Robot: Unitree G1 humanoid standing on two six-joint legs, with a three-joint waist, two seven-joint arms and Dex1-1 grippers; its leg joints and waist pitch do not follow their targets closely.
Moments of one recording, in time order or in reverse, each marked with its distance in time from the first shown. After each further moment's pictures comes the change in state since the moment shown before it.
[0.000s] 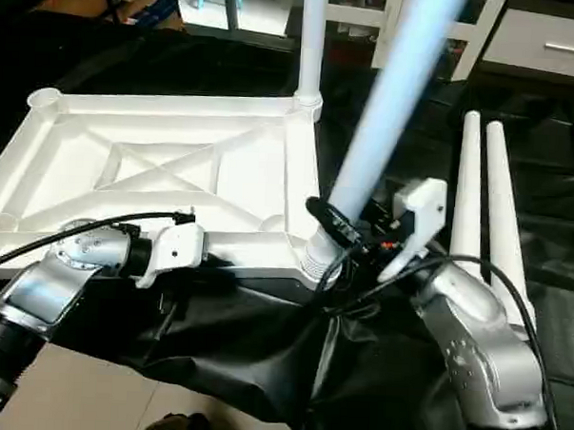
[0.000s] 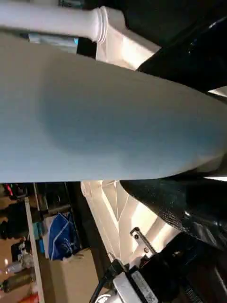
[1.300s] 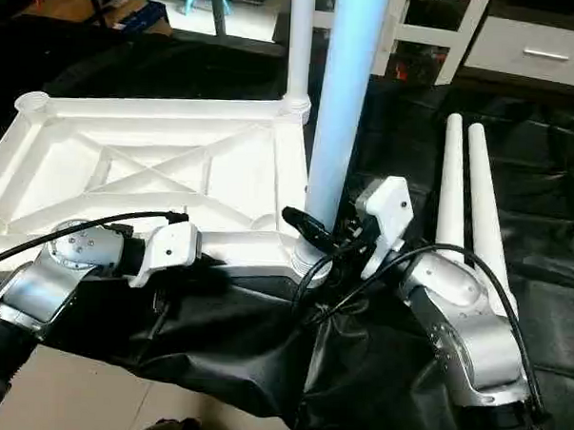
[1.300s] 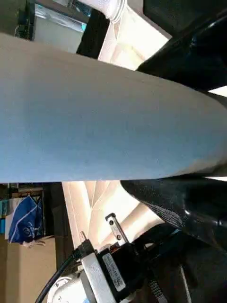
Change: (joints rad) left arm 0.006 0.012 0.006 0.020 0.000 -0.001 0.010; right arm -0.116 -0.018 0.114 0.062 -0.155 -0.009 0.092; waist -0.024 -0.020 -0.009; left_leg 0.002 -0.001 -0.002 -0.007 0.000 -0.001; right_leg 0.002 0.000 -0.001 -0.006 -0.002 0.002
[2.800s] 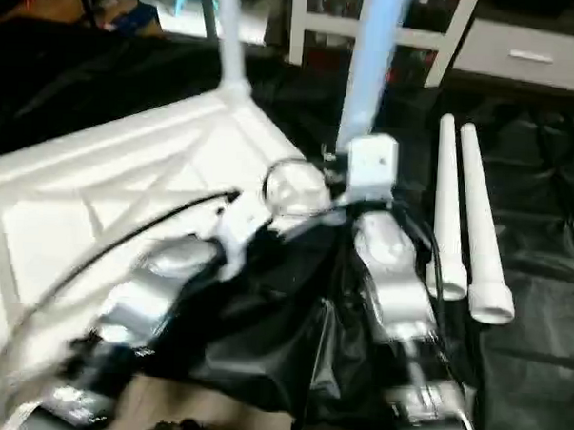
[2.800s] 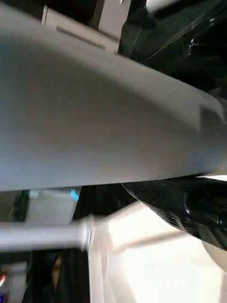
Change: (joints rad) left arm -0.040 -0.536 0.049 -0.094 0.100 0.628 0.677; right arm -0.308 0.324 -0.037 0.467 -0.405 -0.151 -0.721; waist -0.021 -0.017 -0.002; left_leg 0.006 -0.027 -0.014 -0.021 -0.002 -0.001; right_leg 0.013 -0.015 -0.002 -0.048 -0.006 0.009
